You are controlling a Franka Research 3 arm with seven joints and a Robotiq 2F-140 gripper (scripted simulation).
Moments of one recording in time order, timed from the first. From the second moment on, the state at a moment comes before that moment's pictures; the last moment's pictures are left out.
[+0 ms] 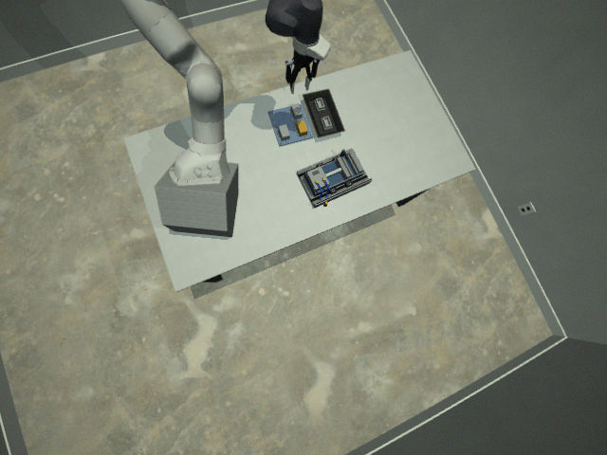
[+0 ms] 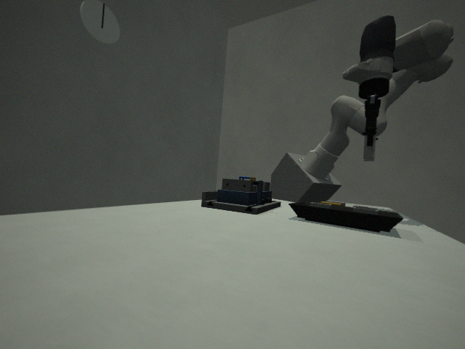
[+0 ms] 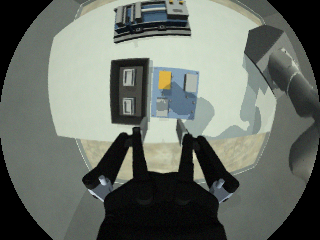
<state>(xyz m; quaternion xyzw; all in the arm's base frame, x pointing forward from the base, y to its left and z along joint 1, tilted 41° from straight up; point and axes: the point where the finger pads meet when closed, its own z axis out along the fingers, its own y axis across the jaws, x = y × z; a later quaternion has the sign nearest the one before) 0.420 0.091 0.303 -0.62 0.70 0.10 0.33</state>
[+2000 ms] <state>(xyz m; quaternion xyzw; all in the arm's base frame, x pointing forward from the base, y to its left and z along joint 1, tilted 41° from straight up) 0.453 0.157 0.212 -0.62 0.71 0.12 0.33</state>
